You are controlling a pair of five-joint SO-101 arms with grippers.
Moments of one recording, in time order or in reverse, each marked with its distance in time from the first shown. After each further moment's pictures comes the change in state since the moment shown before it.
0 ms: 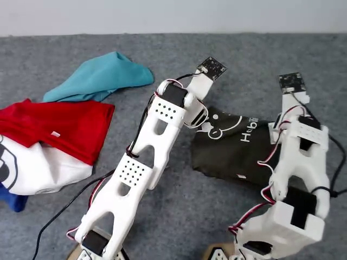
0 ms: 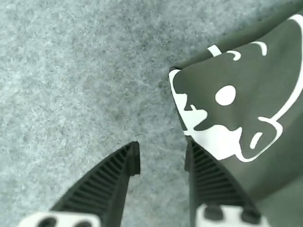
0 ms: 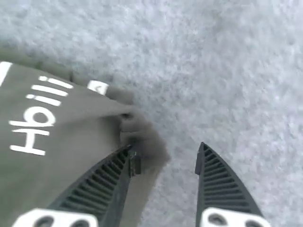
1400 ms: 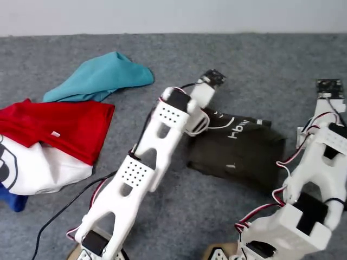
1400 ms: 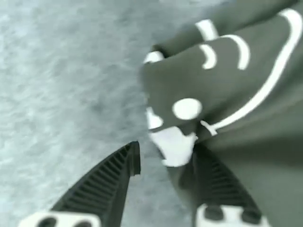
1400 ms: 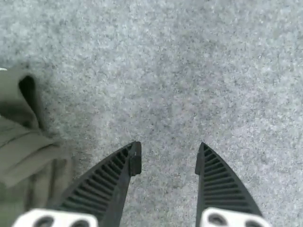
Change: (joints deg) left arm -0.6 4.6 1.0 -0.1 0.2; right arm 9.9 -0.9 -3.3 2.8 -0.1
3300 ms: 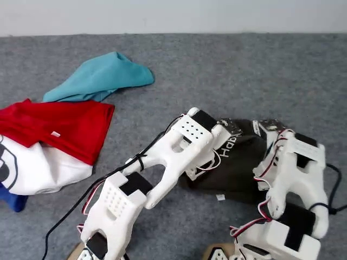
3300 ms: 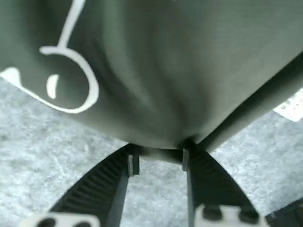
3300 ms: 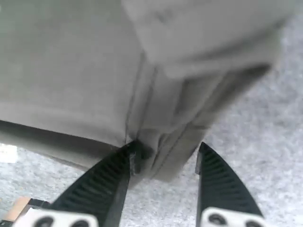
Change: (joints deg) left arm 13.7 -44.2 73.5 -0.4 0.1; right arm -9.1 -9.0 18.8 26.5 4.9
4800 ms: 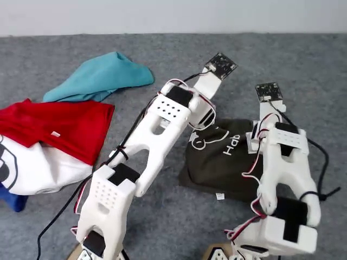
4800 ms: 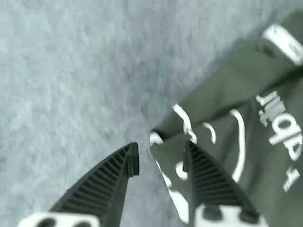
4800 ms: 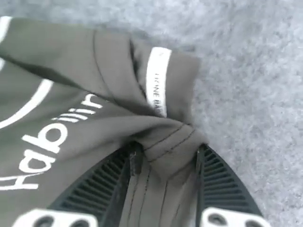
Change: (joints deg) left arm -10.0 0.9 -10.5 -33.0 -0.2; right arm -9.8 3.3 -4.7 -26.9 -12.6
